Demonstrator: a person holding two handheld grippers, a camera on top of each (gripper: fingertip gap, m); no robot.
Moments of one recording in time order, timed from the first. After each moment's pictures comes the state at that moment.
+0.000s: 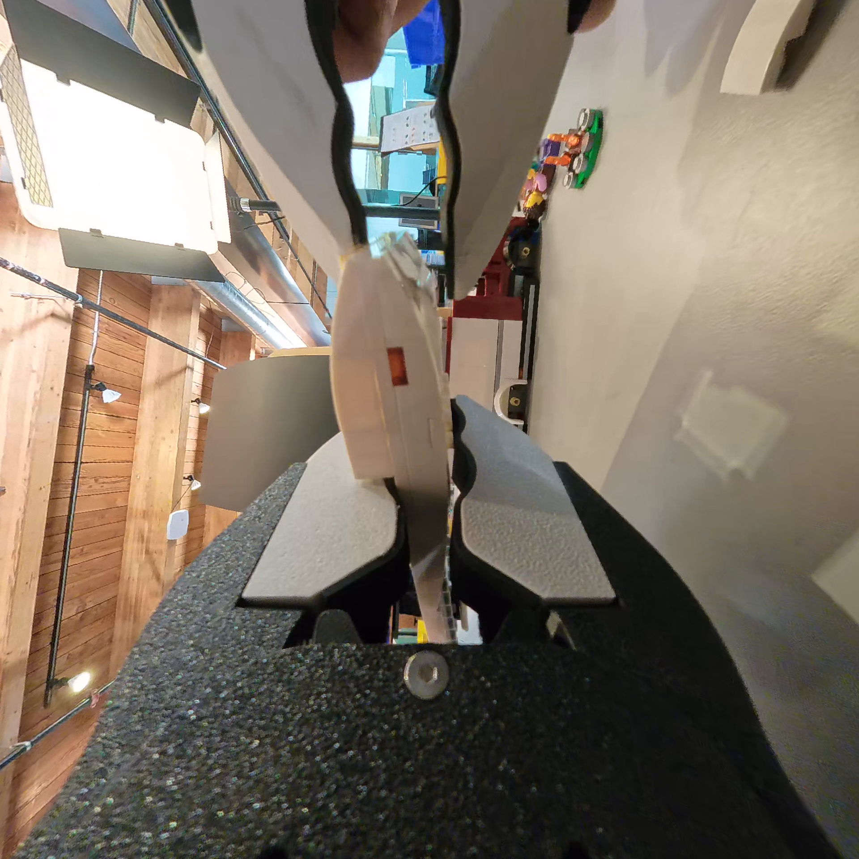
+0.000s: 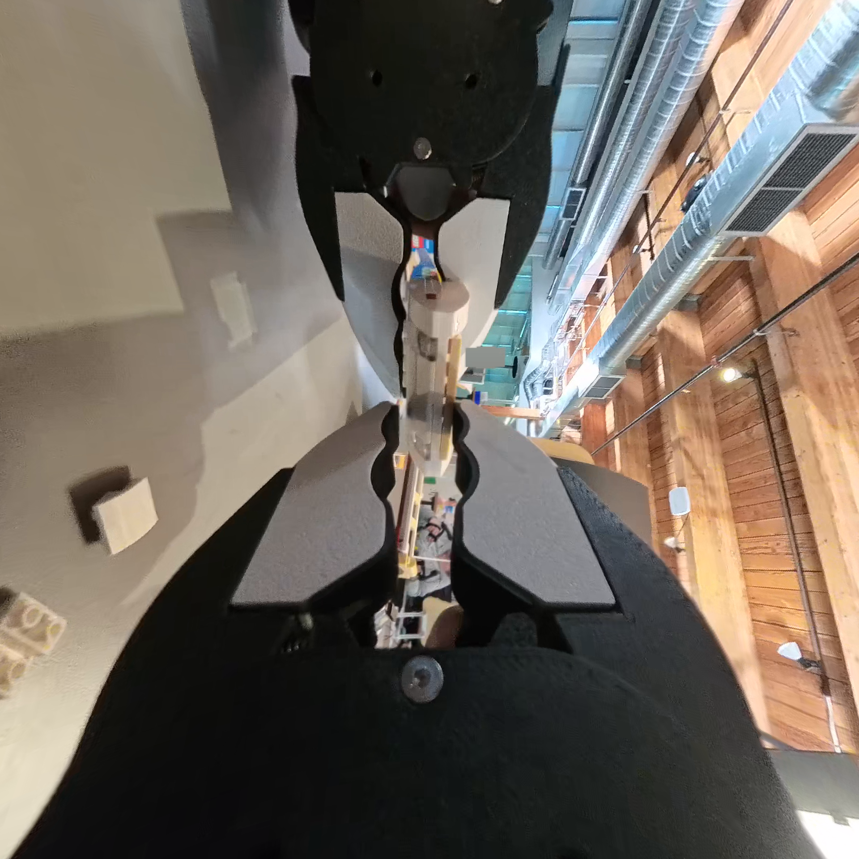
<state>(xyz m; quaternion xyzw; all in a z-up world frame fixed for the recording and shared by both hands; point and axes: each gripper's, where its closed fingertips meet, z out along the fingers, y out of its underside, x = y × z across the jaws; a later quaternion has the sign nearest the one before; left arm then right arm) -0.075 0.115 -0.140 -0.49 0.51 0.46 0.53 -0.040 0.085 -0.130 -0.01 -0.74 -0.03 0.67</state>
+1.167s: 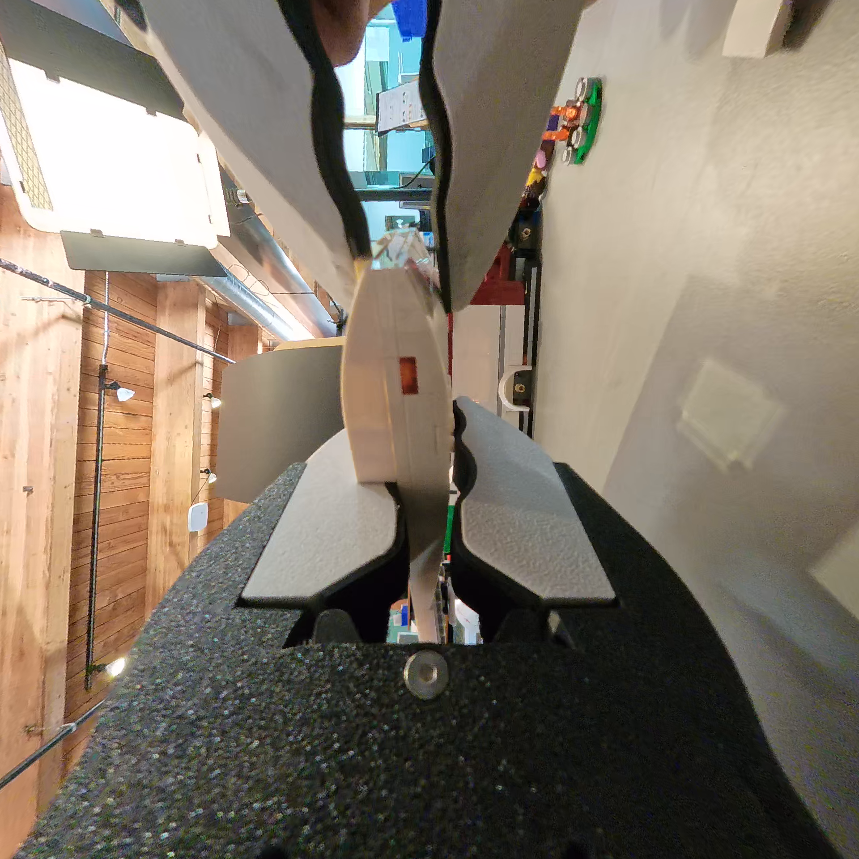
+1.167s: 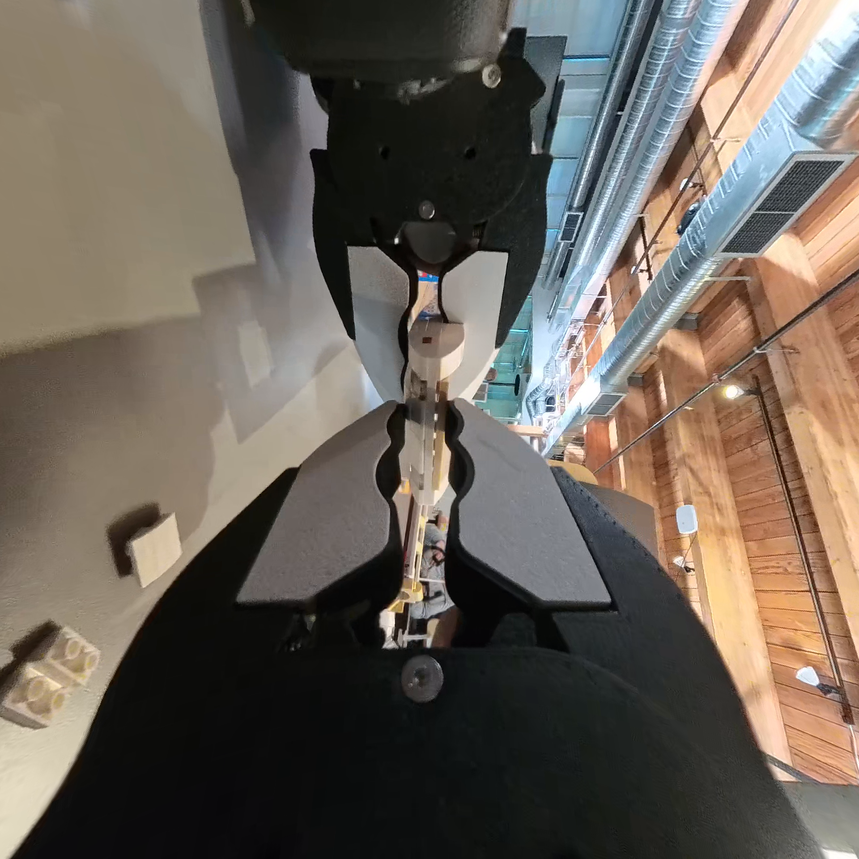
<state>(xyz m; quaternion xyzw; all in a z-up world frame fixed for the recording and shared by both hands) -0.077 0.118 -0.141 -0.49 0.52 0.48 0.51 -0.039 0.074 -0.135 0.00 -0.75 -0.01 0.66</state>
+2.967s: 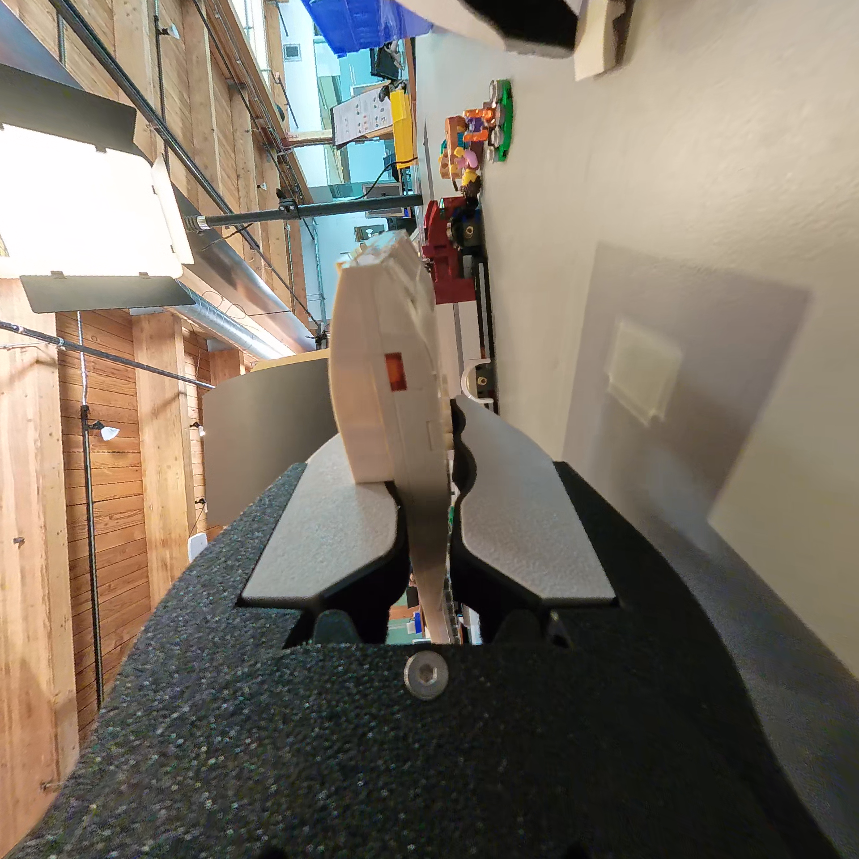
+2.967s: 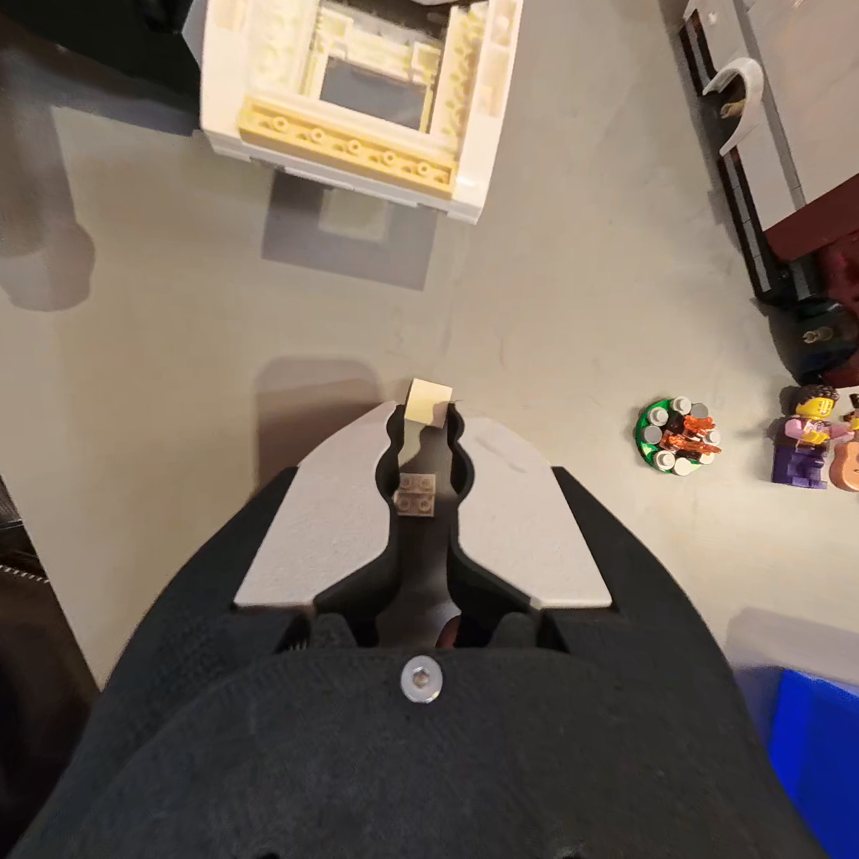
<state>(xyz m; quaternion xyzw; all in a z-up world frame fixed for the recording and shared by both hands) -0.076 0.122 -0.167 -0.48 0.56 0.48 0.48 0.022 0.104 -0.218 -0.63 -0.71 0.21 0.24</state>
